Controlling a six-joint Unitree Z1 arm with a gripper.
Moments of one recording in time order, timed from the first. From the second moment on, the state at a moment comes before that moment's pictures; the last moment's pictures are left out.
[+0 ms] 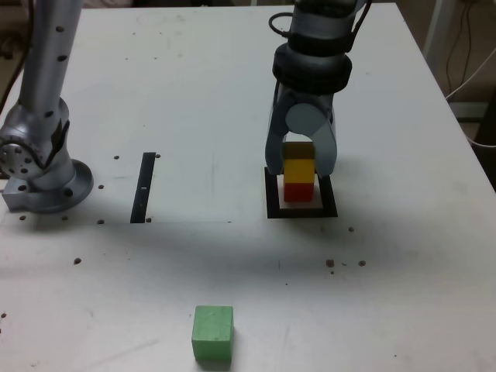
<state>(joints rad) -0.06 2.04 -1.62 1.27 -0.02 0.08</state>
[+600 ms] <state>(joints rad) -0.06 2.04 -1.61 1.27 -0.02 0.08</state>
